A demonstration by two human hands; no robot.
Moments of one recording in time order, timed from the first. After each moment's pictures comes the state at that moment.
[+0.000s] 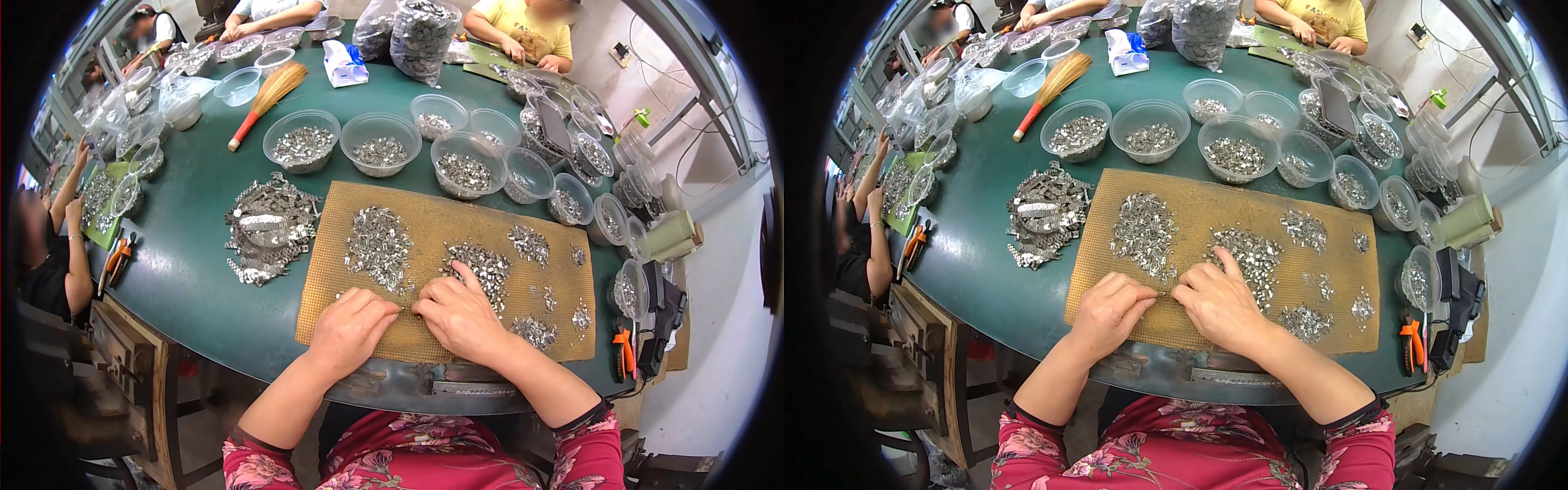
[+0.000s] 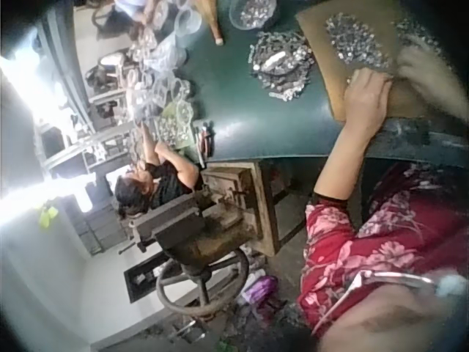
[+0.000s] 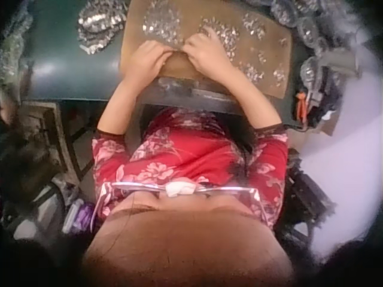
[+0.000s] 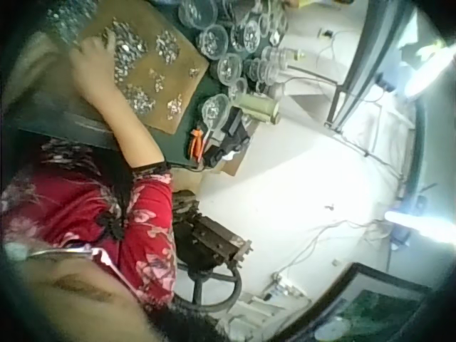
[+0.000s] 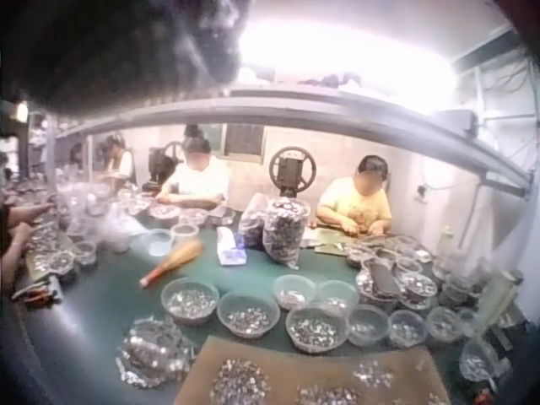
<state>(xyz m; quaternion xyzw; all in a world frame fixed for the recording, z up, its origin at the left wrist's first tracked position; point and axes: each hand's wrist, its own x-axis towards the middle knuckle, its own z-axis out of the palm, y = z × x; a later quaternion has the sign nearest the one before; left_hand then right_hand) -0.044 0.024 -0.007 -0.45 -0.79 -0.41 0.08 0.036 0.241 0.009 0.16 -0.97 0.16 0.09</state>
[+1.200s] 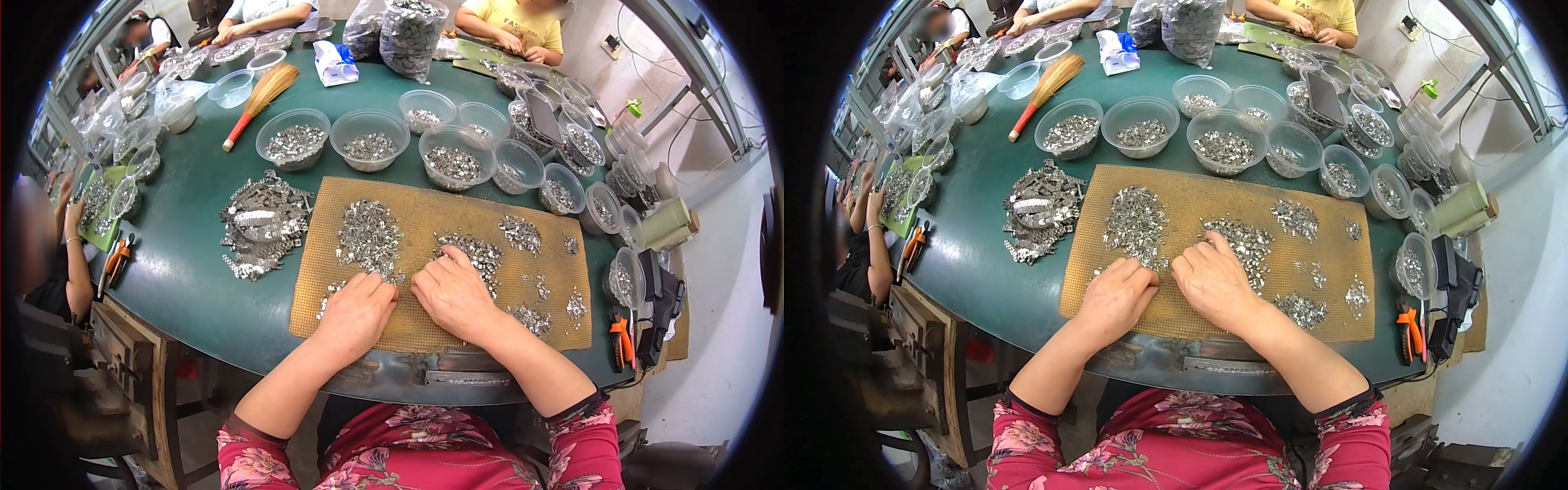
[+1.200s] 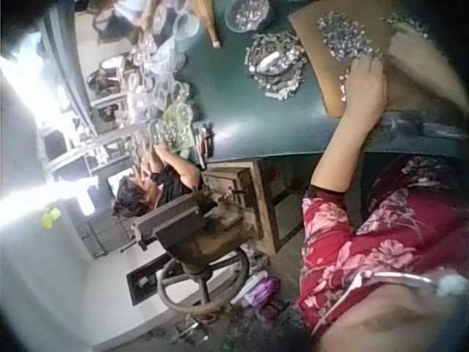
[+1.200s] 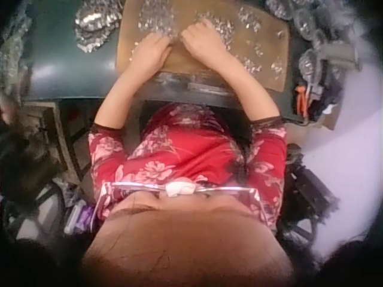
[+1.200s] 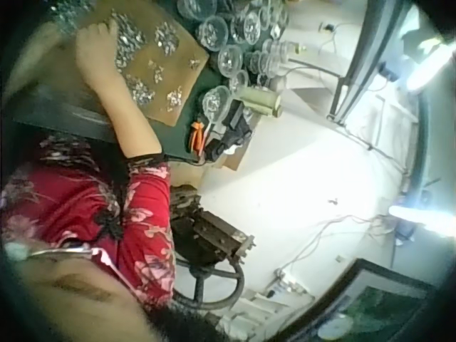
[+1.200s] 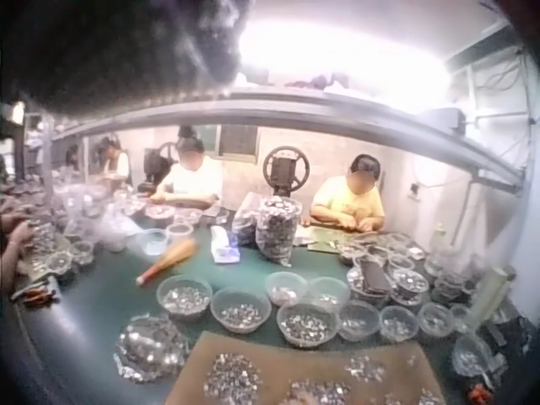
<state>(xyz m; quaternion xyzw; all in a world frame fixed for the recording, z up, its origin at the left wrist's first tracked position) -0.044 0.042 -0.014 -0.48 -0.82 -0.30 0.07 0.023 0.248 -0.003 0.17 -0.97 0.07 0.18</state>
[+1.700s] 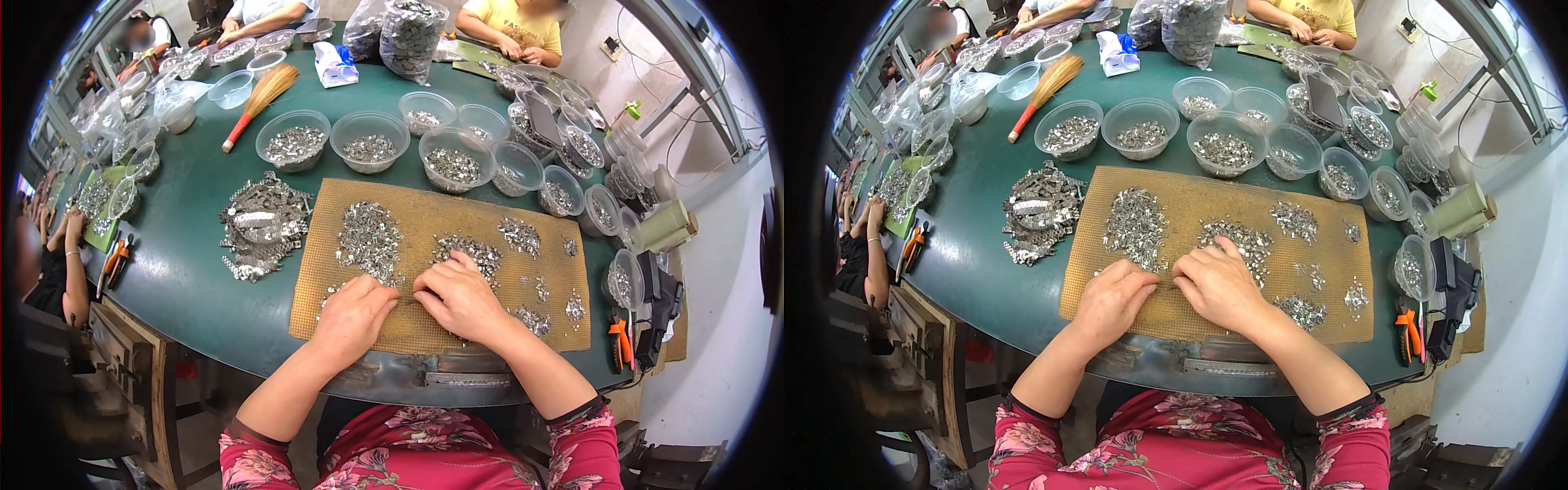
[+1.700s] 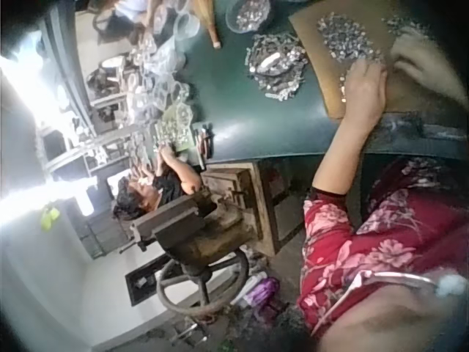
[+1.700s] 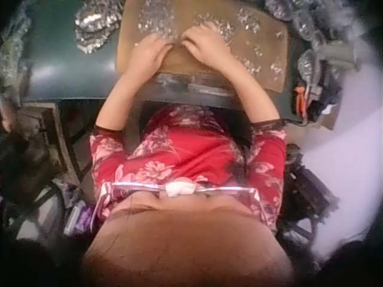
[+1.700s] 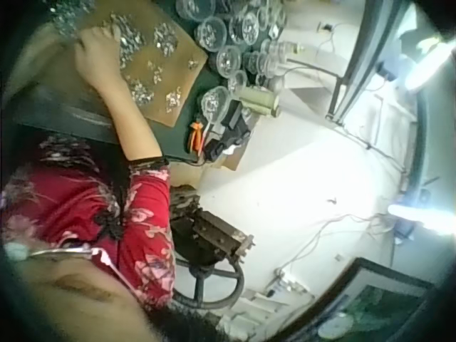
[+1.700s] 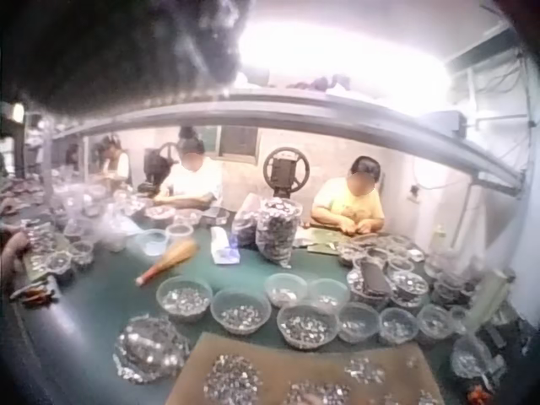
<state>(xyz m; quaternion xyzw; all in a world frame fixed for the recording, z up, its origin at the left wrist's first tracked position) -0.044 0.037 -0.009 -0.45 -0.81 -0.38 0.06 0.029 0.251 0.015 0.11 -0.96 0.24 0.08</state>
